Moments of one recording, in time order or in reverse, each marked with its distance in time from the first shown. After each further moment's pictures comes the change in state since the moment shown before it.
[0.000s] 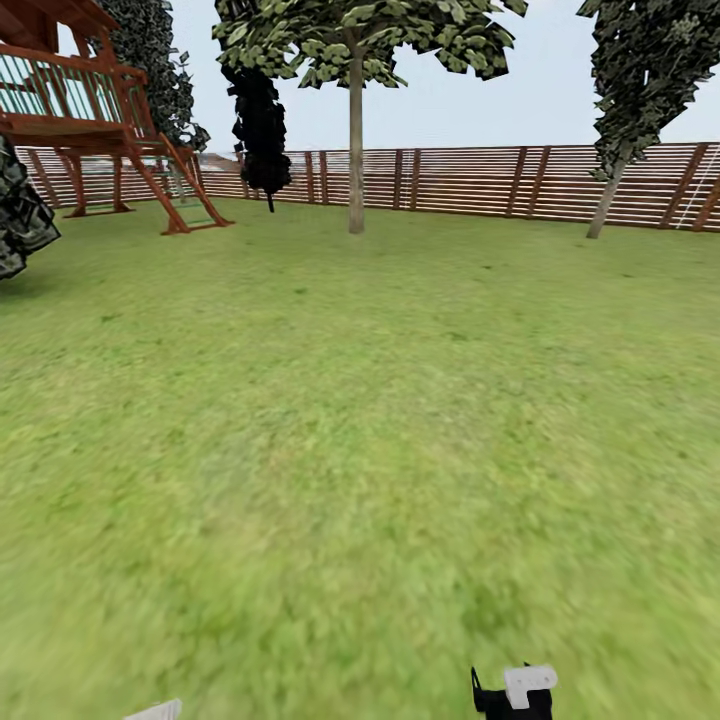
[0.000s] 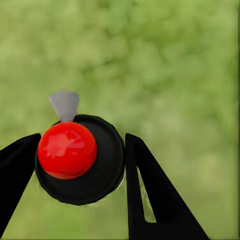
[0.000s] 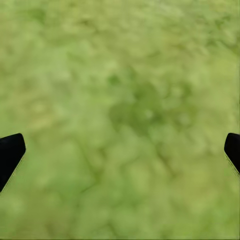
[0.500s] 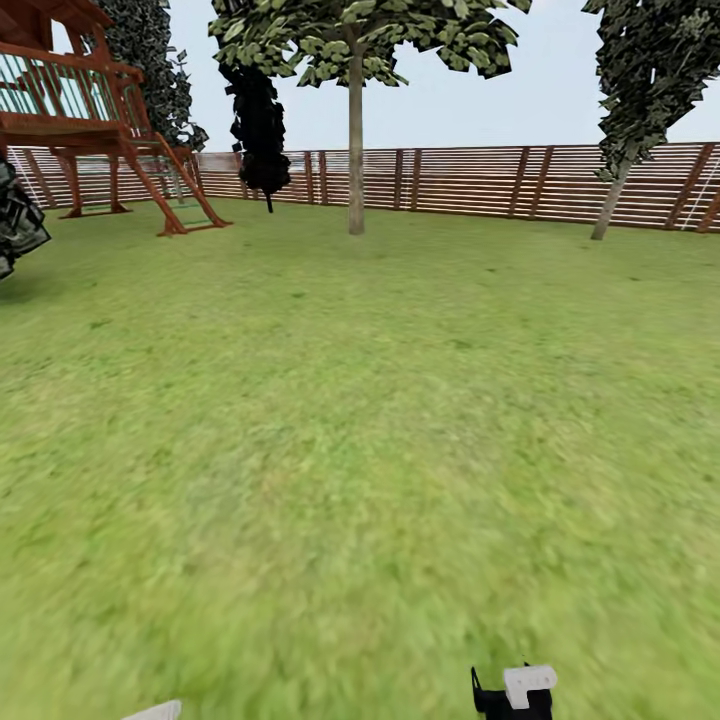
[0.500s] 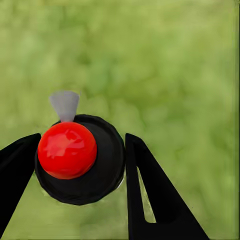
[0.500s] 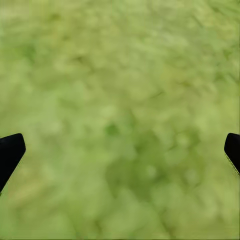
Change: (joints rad) left arm 0.000 0.000 0.000 0.000 0.001 0.001 0.000; right arm 0.000 0.000 0.000 0.000 0.000 0.000 0.000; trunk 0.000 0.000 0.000
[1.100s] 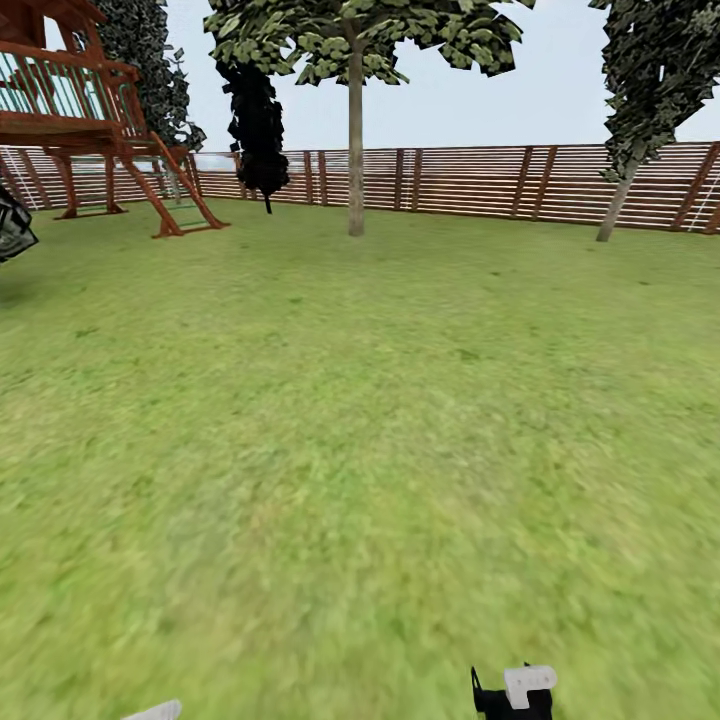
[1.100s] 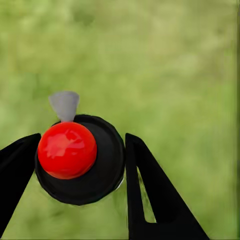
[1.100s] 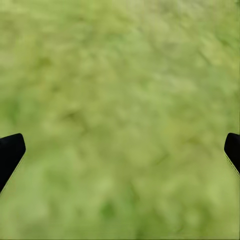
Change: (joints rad) left arm 0.000 0.000 0.000 0.000 0.000 -0.001 0.000; right arm 0.000 0.000 0.000 0.000 0.000 0.000 0.000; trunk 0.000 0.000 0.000
